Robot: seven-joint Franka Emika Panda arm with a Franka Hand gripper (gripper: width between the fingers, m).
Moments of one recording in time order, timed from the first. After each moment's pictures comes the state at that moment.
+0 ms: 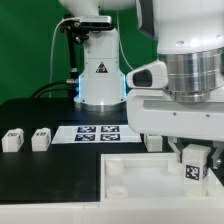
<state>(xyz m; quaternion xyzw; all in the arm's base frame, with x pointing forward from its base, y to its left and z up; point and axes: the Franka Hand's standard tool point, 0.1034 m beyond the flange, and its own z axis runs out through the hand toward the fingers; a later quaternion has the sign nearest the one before) 0.616 0.122 0.065 -0.93 0.37 0.03 0.06</state>
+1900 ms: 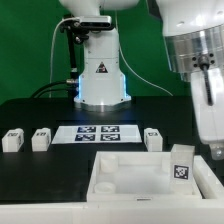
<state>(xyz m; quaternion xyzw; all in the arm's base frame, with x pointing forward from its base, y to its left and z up) 0.611 0.149 0.094 -0.61 0.79 0.09 0.07</state>
